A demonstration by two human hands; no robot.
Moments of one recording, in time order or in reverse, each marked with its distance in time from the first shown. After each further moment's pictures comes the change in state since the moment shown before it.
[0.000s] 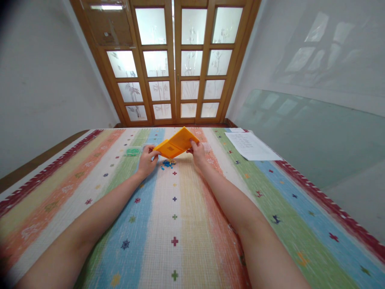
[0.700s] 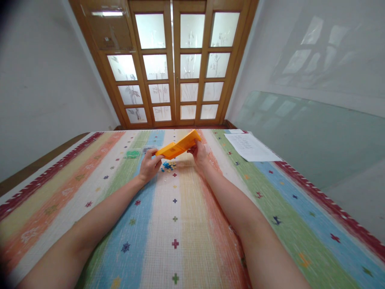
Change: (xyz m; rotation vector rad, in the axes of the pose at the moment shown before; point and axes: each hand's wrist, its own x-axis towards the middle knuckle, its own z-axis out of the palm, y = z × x) left_hand -0.005 0.015 -0.001 0.129 -0.038 0.155; right_hand 0.003 -0.008 -0.006 -0.027 -0.026 0.001
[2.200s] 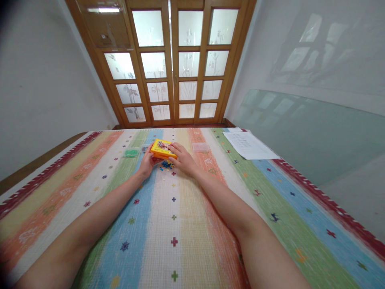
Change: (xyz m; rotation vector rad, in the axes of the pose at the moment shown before) left_hand 0.009 0.005 0.011 -1.308 0.079 -0.744; right_hand -0.048 -0.006 0.026 -0.831 -0.533 -0.634
